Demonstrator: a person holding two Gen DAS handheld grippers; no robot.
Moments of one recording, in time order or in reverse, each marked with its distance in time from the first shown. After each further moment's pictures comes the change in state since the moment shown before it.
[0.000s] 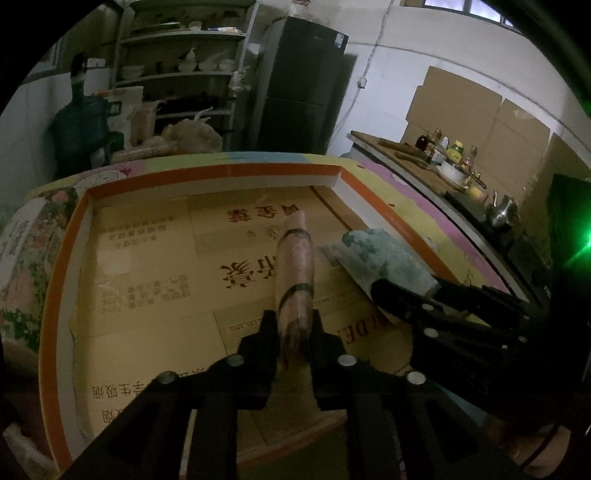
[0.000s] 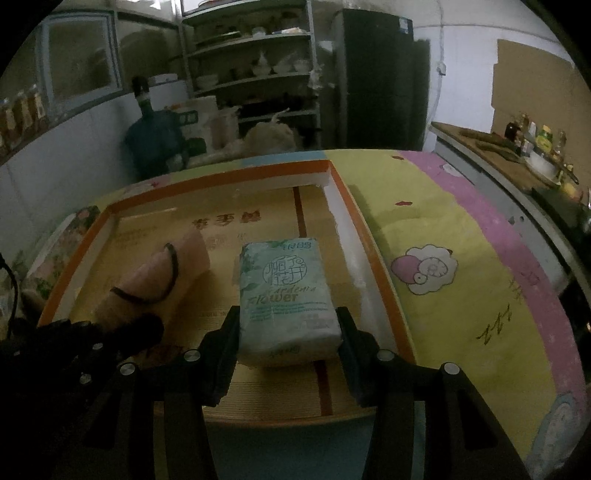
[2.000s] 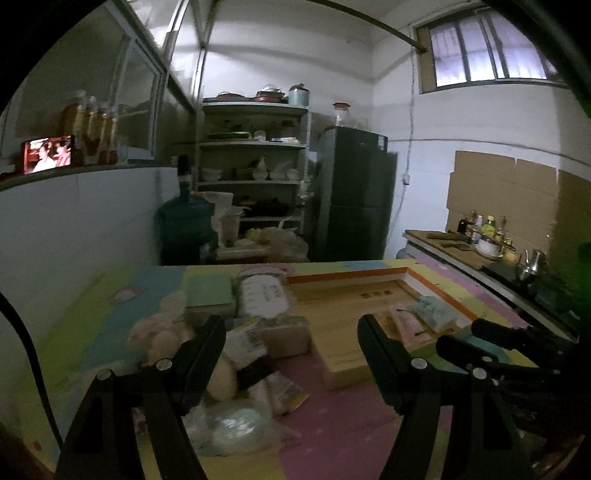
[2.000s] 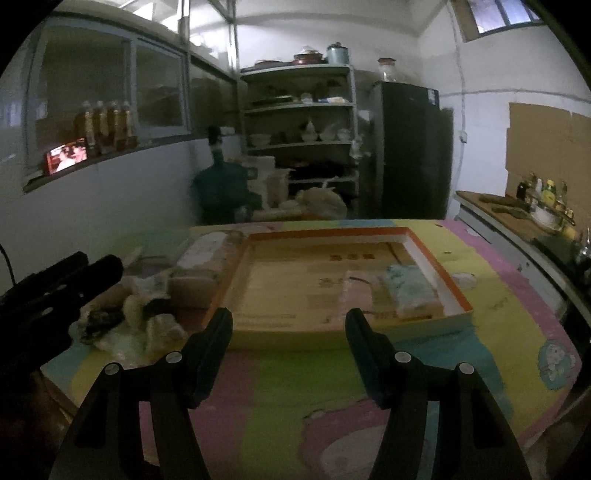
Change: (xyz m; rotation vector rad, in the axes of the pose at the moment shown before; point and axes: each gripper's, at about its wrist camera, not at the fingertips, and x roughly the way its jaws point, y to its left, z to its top) left arm -0.229 0.082 -0.077 0.012 -0.436 0.260; right arm -0.153 0.152 -0.076 -0.097 -0.273 0.096
